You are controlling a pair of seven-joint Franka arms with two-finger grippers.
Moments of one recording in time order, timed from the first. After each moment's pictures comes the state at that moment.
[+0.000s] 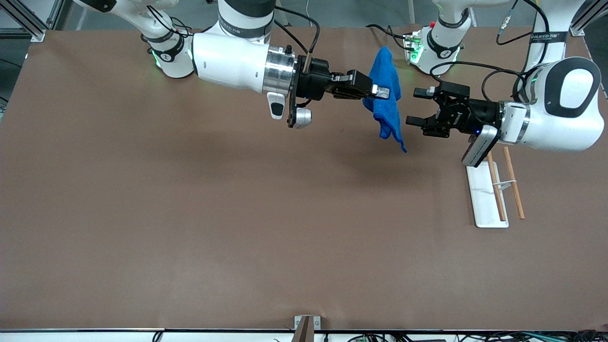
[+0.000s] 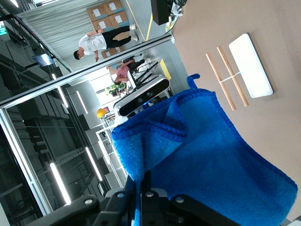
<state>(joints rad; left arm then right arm) -0.02 0.11 -0.01 -1.99 -1.36 1.41 0.72 0.11 0.55 0.99 -1.44 0.98 2.80 0.44</state>
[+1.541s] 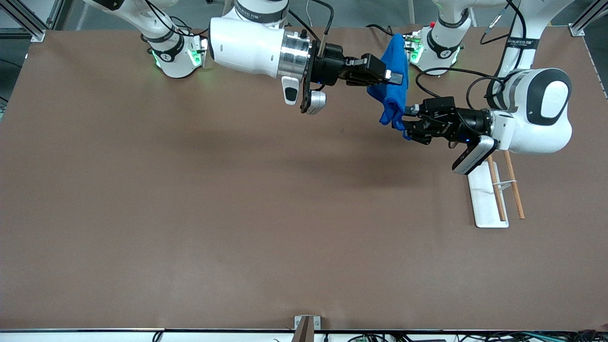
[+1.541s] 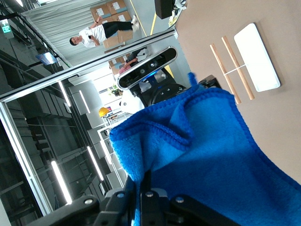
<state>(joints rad) -0.04 0.13 -0.03 -2.05 -1.59 1.49 0.77 0.17 0.55 1.00 -1.44 0.98 2.87 0.44</state>
